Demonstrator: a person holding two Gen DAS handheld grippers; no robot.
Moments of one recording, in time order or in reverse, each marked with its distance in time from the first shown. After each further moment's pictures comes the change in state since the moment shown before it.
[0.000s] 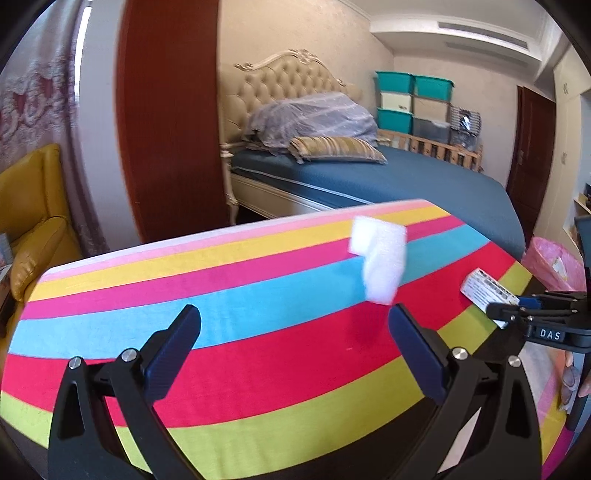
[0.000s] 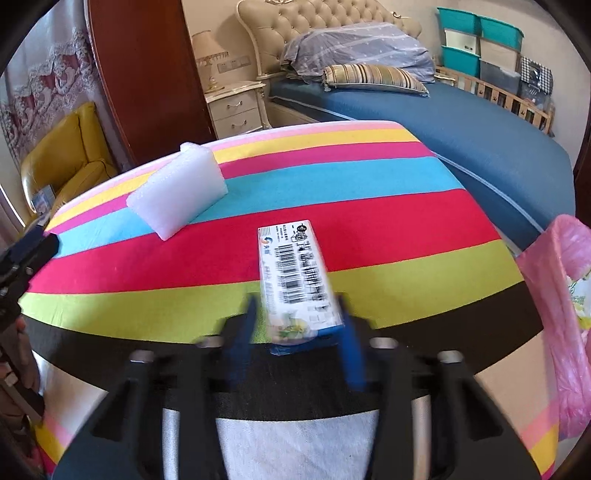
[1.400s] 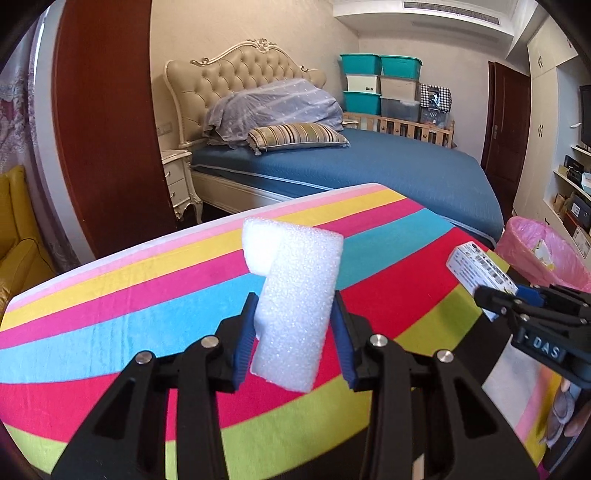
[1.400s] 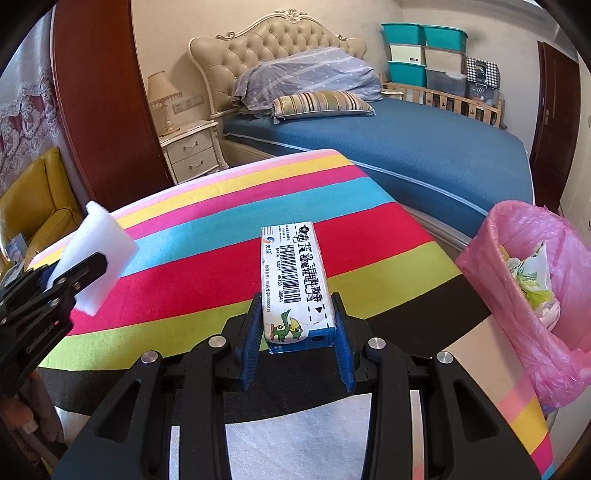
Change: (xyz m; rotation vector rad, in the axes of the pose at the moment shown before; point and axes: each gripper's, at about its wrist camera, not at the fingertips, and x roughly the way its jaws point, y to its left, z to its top) left arm 0.030 -0.081 0.014 0.083 0.035 -0.069; right arm -0.021 -0.022 -0.004 0.110 -0.108 -0.133
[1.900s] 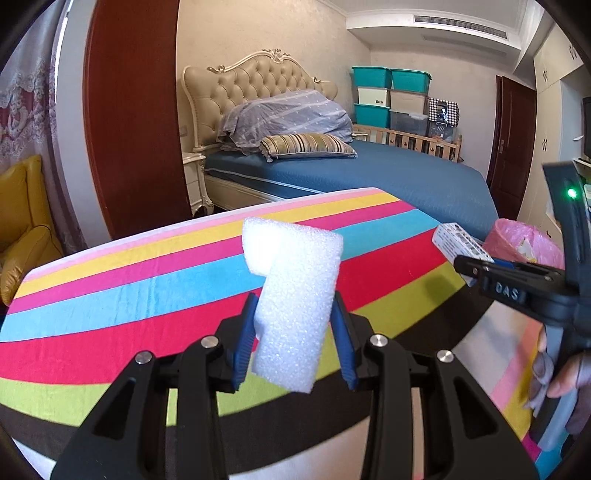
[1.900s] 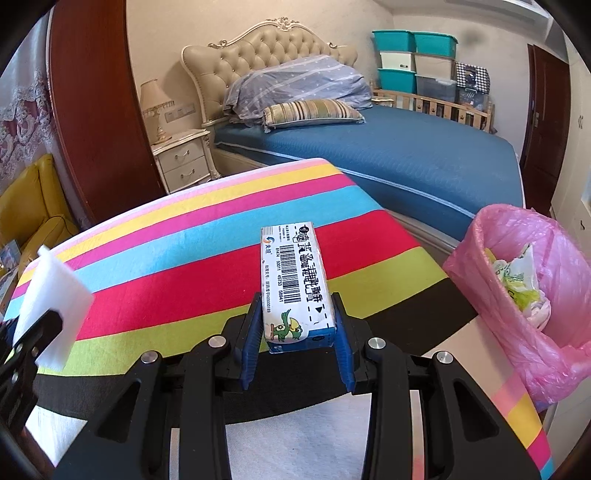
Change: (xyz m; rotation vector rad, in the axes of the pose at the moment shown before) left arm -0.054 -0.005 -0.034 -0.041 -0.044 0.031; right arm -0.011 -0.005 -0.004 0.016 -0.040 -0.027
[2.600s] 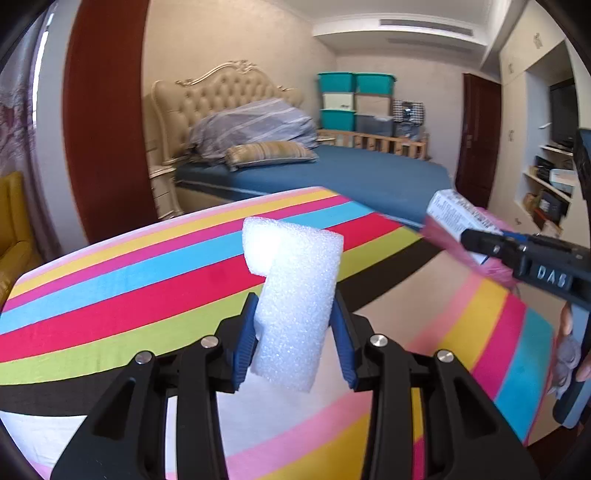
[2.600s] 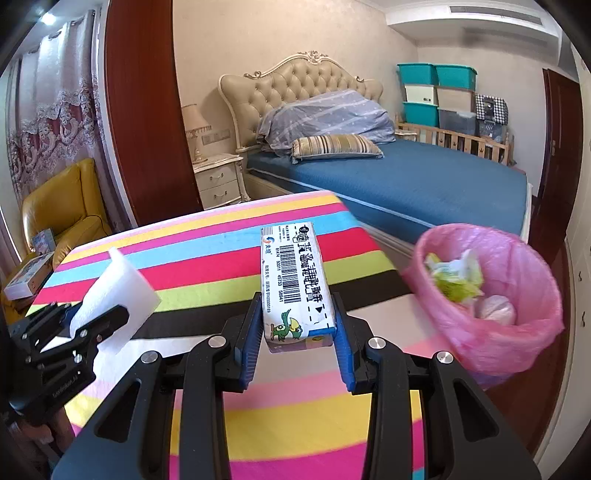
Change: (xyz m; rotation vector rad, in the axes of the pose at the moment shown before) left arm -0.056 -0.061 -0.027 0.062 -0.040 -0.125; right arm -0.126 -0.051 -0.044 -0.079 -0.128 0.102
